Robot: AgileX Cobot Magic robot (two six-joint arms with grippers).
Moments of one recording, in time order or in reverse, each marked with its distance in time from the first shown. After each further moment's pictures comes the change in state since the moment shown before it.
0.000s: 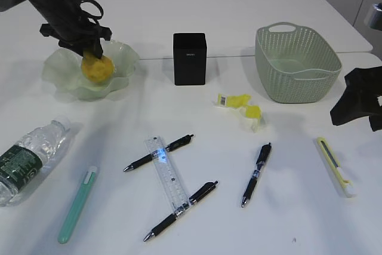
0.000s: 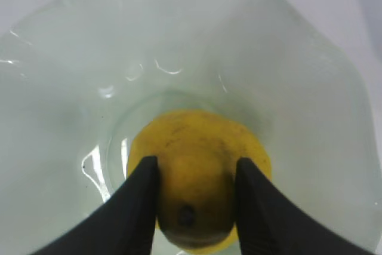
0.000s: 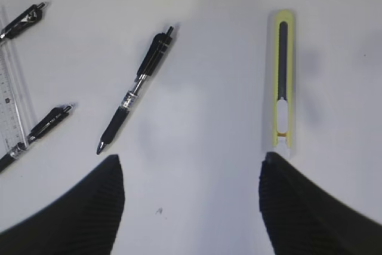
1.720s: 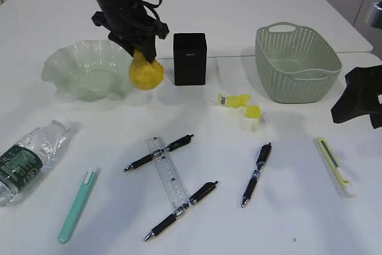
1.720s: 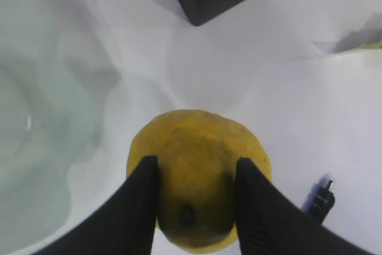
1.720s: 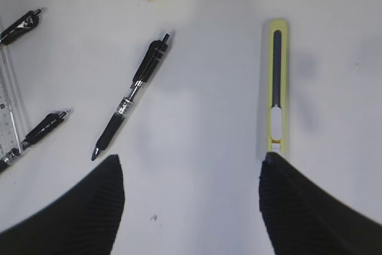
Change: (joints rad) left arm -0.262 -0.115 0.002 -0.008 0.256 0.010; right arm 0.000 0.000 0.000 -0.010 -0.016 -0.002
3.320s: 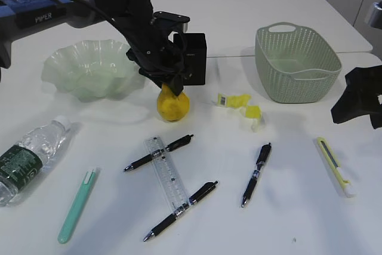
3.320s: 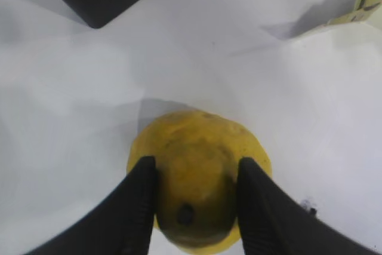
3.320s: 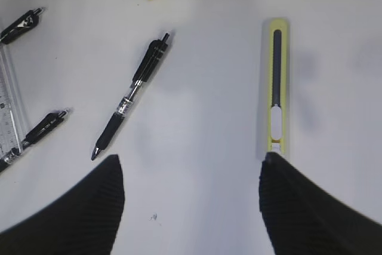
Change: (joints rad) left arm -0.062 0.067 0.155 -0.074 -0.198 0.129; right arm 0.000 0.000 0.000 0.000 0.000 0.000
